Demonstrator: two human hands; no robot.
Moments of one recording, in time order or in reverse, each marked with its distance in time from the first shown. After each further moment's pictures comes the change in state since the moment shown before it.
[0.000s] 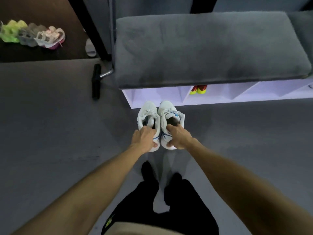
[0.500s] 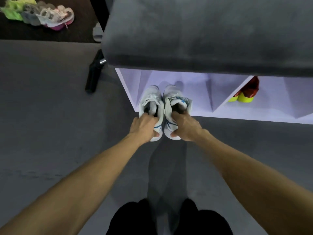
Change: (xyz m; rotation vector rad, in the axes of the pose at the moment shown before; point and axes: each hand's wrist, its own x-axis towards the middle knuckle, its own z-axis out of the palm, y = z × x) left_hand 0.304 -0.111 0.182 -0.036 0.168 -0.099; right_hand 0.351 0.087 0.125 -0.101 0.136 -0.158
